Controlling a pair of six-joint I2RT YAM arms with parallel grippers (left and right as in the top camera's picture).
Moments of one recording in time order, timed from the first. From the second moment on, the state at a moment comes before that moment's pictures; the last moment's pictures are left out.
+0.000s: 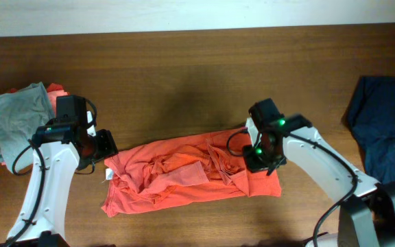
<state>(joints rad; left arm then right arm) 0.11 1.45 1.06 -0.96 0.02 -0.26 0.33 1.59 0.99 -0.92 -0.19 0.16</state>
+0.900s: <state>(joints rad) 0.11 1.45 1.06 -0.96 0.02 -0.26 0.33 1.64 0.88 -0.79 -0.36 0.17</state>
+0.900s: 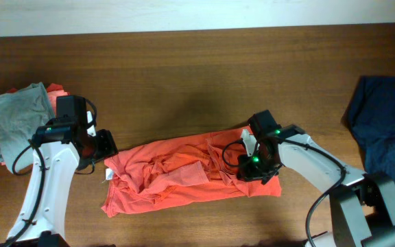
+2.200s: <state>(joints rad) 0.11 1.45 1.06 -1.09 0.04 -0.25 0.39 1.43 1.18 -1.02 -0.32 -0.01</state>
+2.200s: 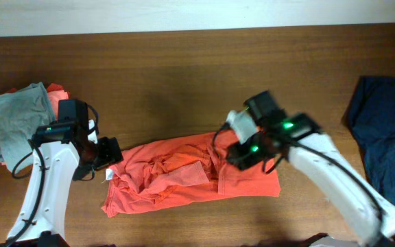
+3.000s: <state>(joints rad) 0.11 1.77 0.95 -0.99 0.15 -0.13 0.17 1.43 1.20 -1.10 -0.20 0.01</state>
